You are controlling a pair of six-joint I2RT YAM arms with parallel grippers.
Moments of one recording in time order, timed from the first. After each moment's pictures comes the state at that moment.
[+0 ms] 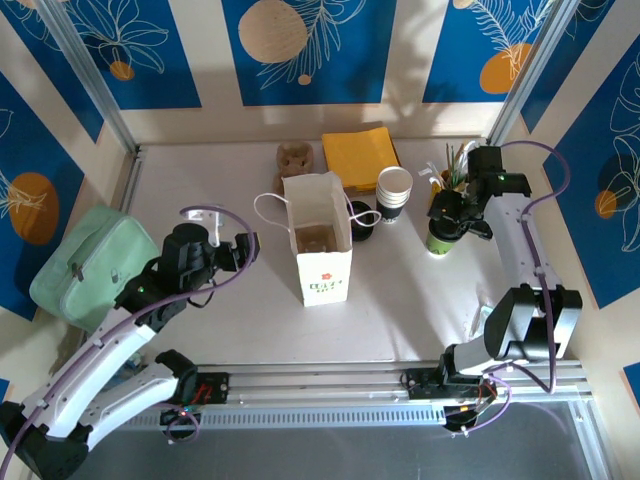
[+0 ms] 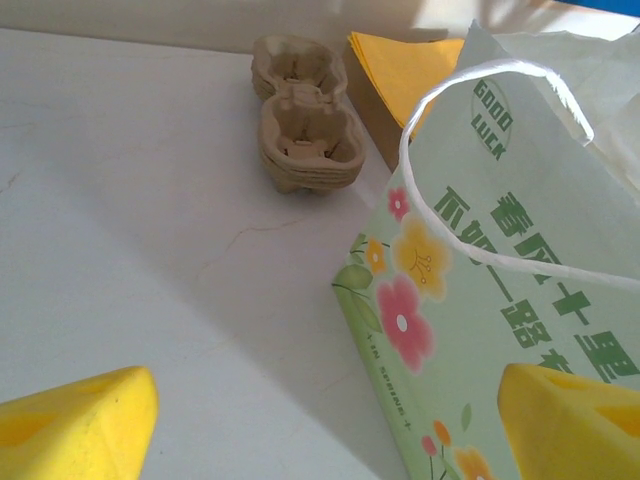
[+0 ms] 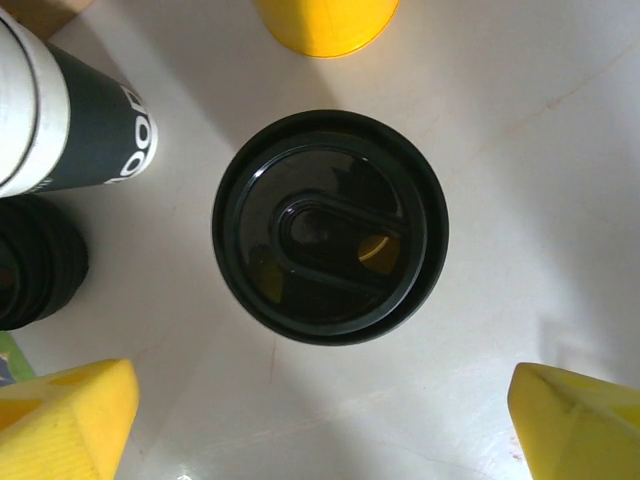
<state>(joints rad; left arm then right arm) -0.59 0.79 0.83 -0.52 -0.18 -0.42 -0.07 1.47 1.37 -1.11 0.00 0.34</state>
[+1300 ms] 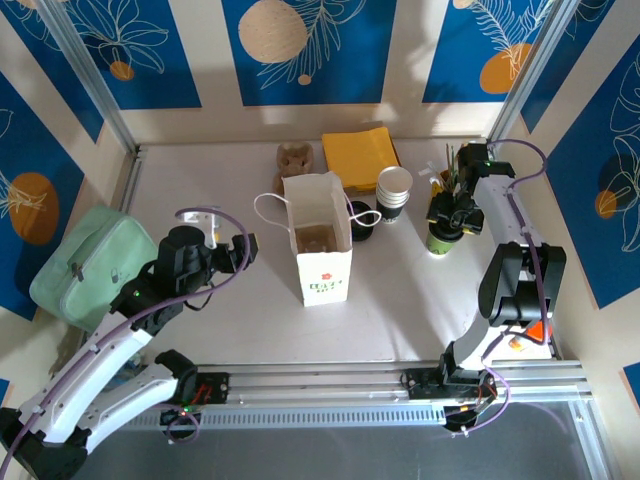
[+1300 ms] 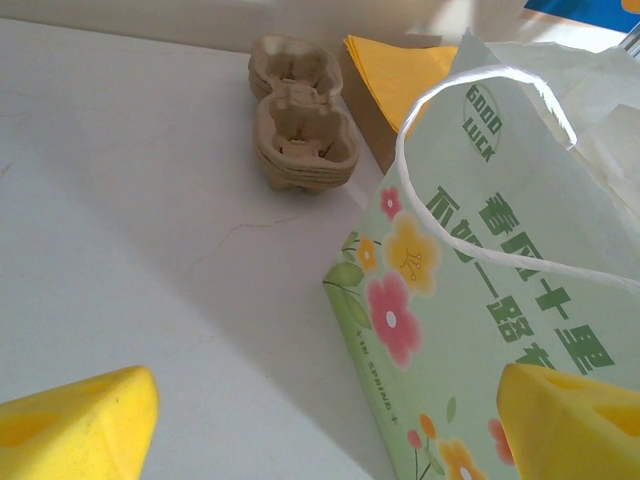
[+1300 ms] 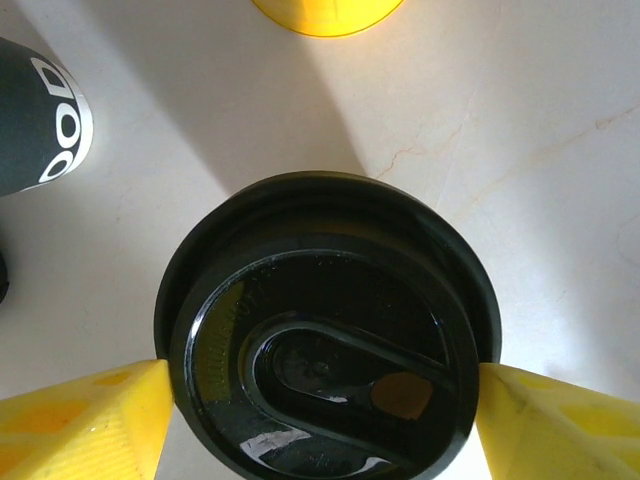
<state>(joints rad) -0.59 0.77 0.82 -0.54 -0.17 -0.45 -0.08 1.68 1.44 -1.11 0.01 0.26</state>
